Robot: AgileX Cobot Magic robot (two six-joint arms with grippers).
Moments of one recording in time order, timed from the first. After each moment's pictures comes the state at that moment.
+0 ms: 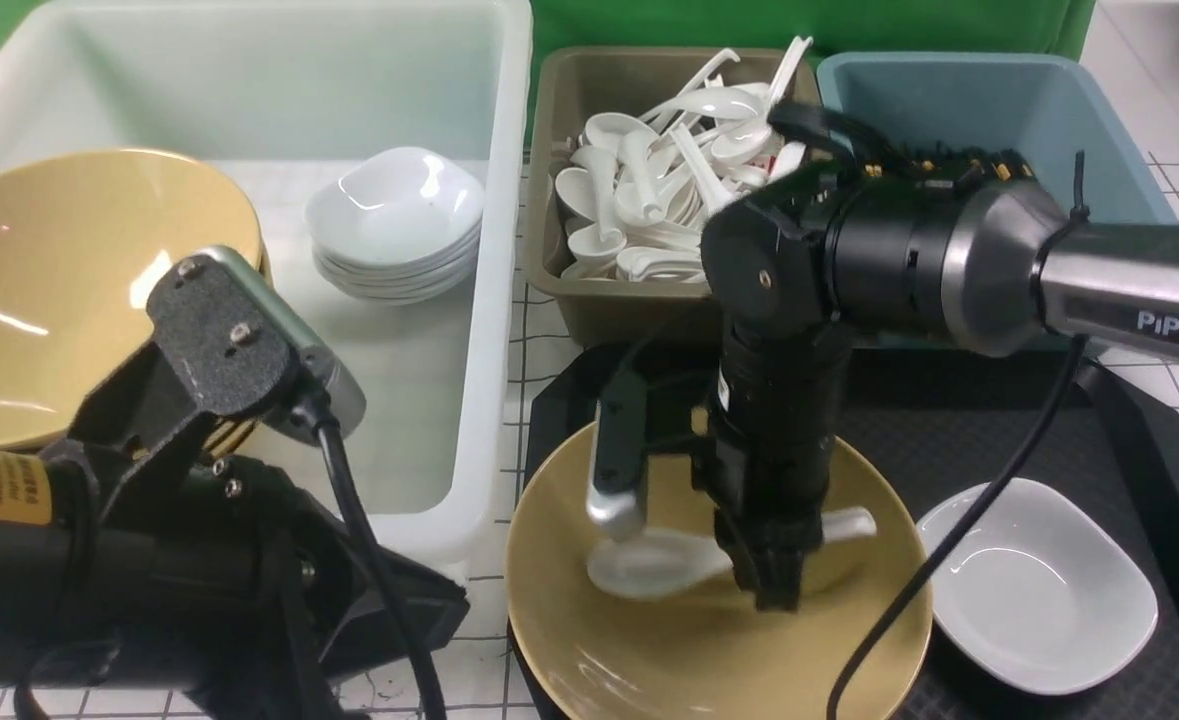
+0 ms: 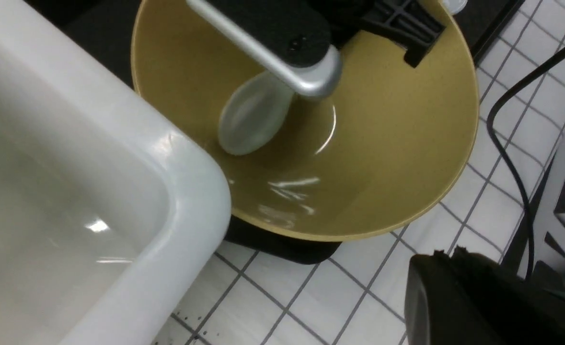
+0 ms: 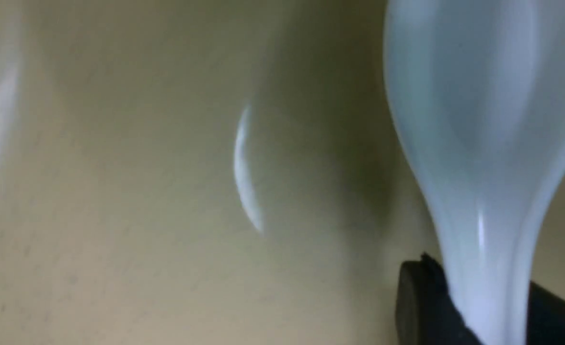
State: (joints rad) right arm 0.67 1.97 -1.51 0.04 1.21 -0.77; left arm -0.51 0.92 -0.79 -0.54 0.88 0.52
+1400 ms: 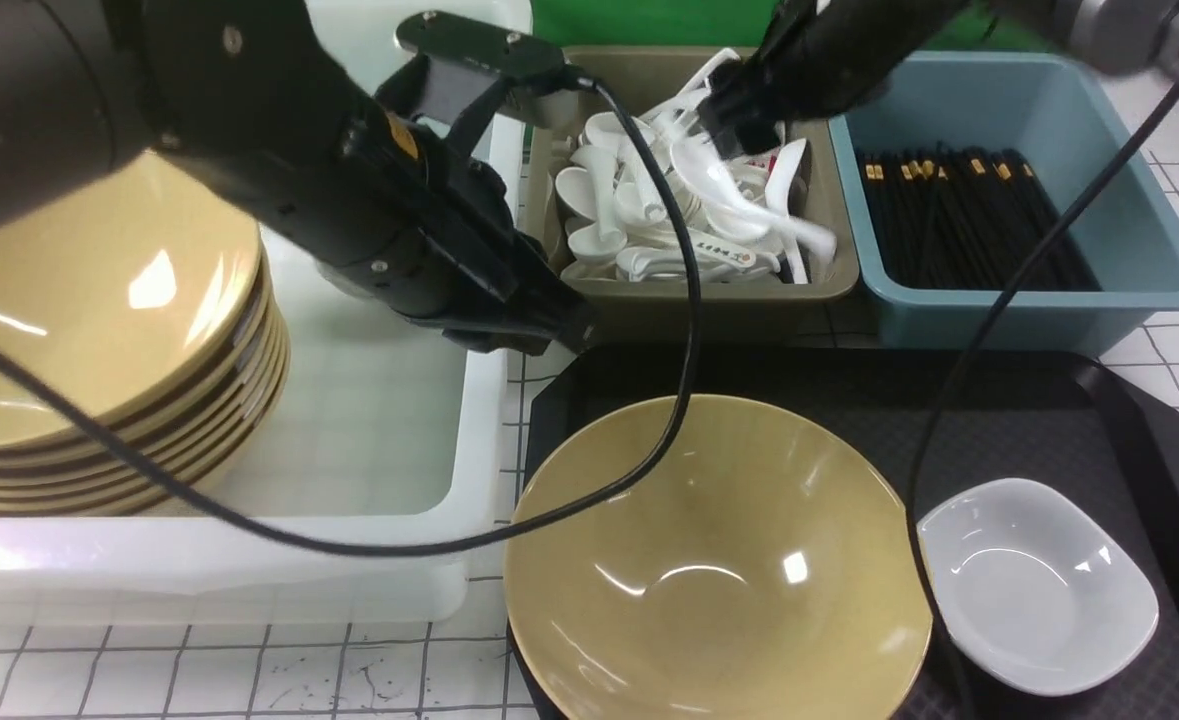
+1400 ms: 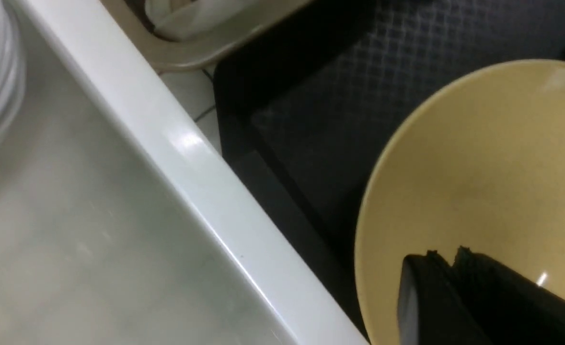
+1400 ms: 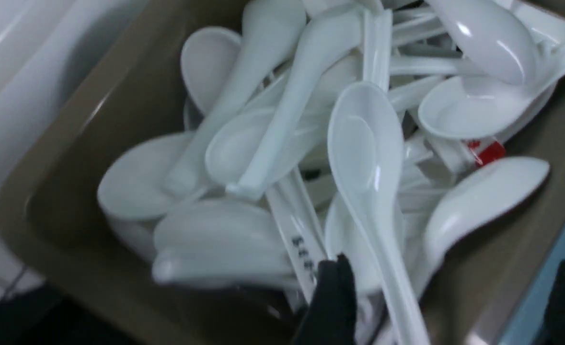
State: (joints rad) right arm 0.38 2.08 -2.13 -0.02 1.07 -0.16; left arm -0.51 1.54 -1.37 -0.21 0.96 0.22
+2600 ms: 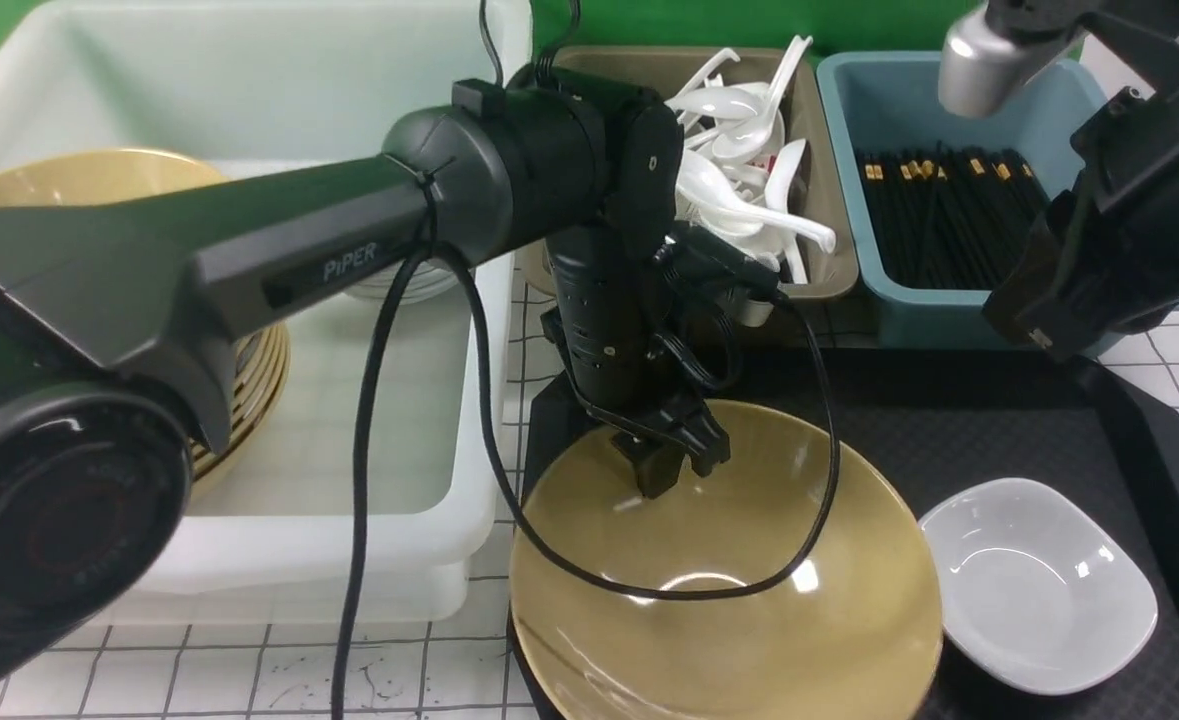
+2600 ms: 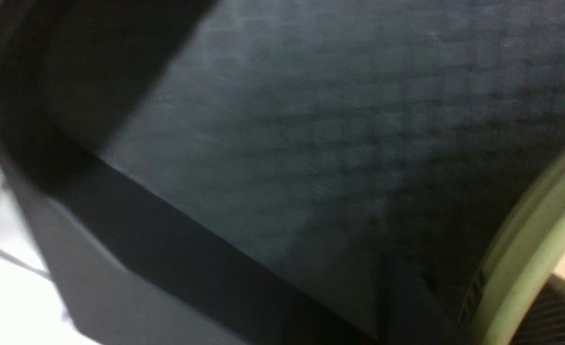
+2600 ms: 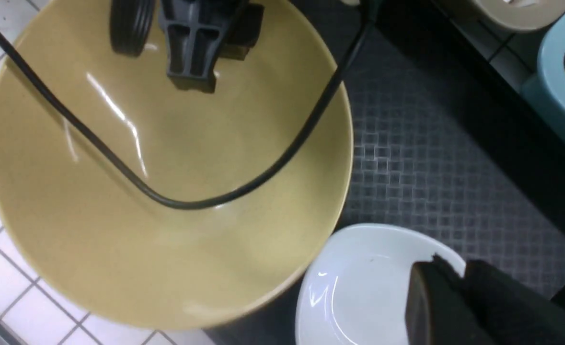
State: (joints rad) right arm 0.41 1.37 -1.41 0.09 1.25 -0.32; left arm -0.64 2.10 -1.73 -0.16 1.22 0.33
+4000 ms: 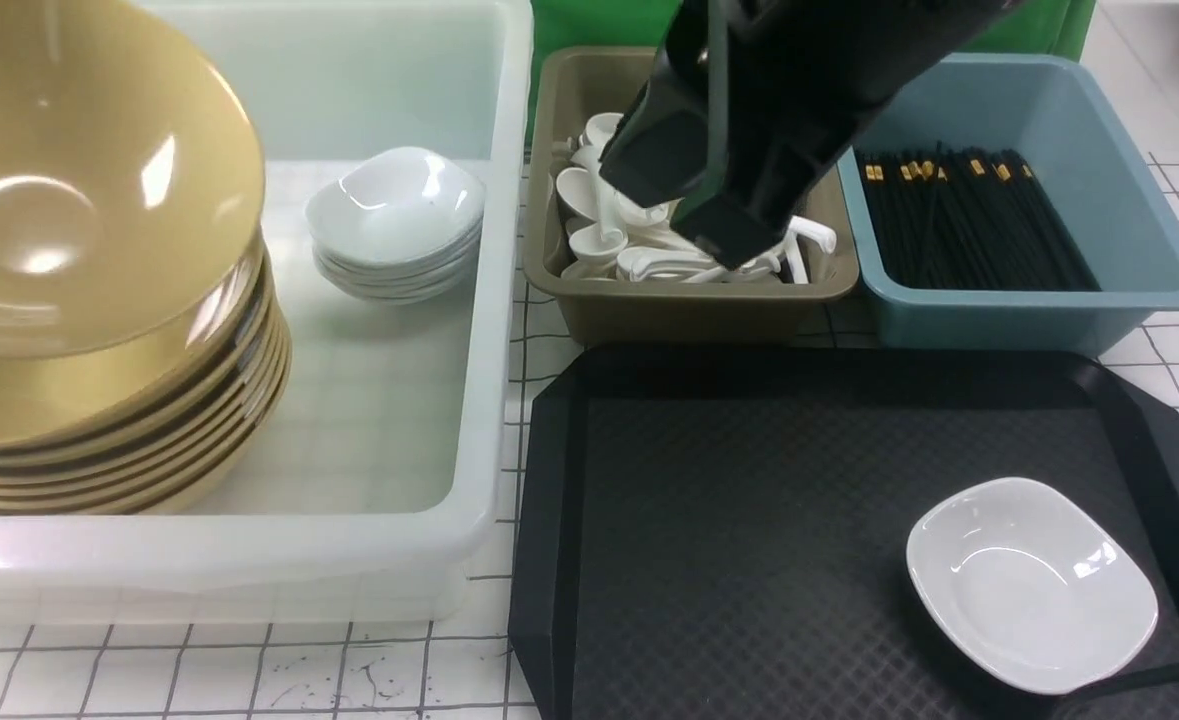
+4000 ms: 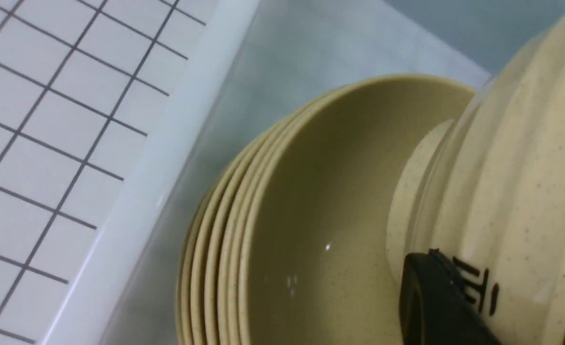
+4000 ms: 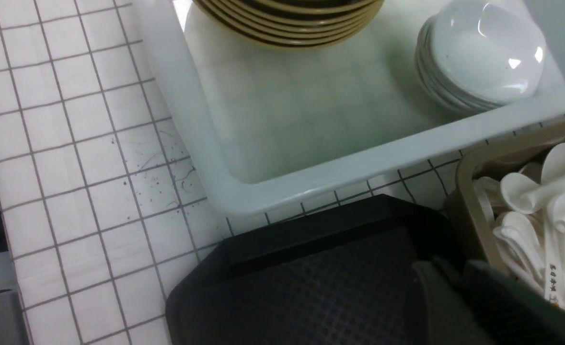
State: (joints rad) right arm 0.79 1.58 -1.90 0.09 1.27 -0.43; left arm 0.61 1.35 -1.23 -0.60 0.97 0.30
